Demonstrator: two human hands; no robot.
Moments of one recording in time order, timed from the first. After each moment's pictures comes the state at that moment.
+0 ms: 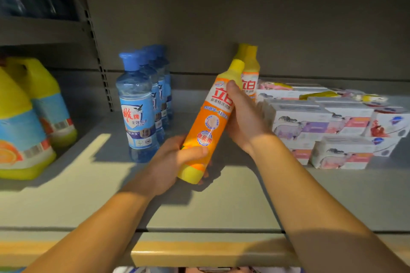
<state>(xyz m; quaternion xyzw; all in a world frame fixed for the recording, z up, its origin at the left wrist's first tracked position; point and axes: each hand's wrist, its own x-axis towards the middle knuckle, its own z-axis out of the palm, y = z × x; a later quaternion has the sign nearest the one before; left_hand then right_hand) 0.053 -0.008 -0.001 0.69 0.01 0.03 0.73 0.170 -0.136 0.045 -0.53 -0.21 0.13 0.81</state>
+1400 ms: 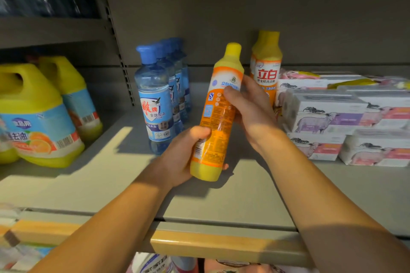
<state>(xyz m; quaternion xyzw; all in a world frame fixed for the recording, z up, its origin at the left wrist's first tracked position) 0.057 -0.006 0.000 0.54 0.01 0.00 0.84 0.166 -0.122 0.032 -0.60 -0.28 0.04 0.74</state>
